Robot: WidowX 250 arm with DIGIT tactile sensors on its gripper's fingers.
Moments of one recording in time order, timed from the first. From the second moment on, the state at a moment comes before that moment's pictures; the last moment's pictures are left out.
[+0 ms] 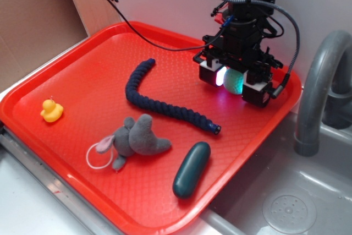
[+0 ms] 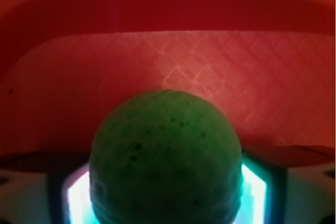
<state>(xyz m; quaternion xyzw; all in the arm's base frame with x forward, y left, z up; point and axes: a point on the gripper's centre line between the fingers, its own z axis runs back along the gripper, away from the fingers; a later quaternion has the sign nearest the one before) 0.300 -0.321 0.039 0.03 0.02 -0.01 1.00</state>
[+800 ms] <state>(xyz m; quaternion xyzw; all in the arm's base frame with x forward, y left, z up) 0.250 -0.249 0.115 -0.03 -0.09 0.03 1.00</state>
